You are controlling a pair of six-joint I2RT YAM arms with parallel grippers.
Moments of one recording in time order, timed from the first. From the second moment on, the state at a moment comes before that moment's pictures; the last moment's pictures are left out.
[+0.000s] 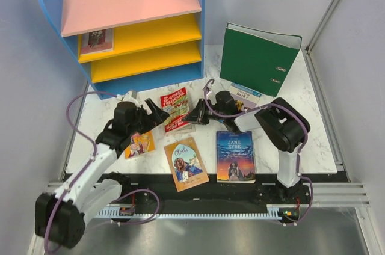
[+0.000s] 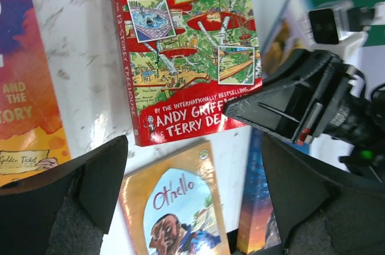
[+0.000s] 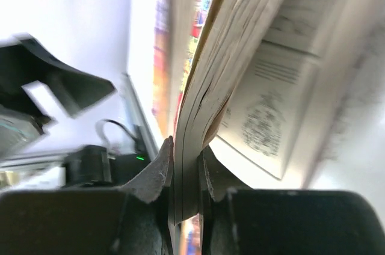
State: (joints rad) left arm -0.32 0.98 0.61 -0.29 0.11 -0.76; right arm 0.64 1.98 0.88 0.70 -0.63 0.98
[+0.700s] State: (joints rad) left arm -0.32 0.71 0.28 0.21 0.18 -0.96; right arm 0.61 1.82 0.78 1.12 -0.66 1.31
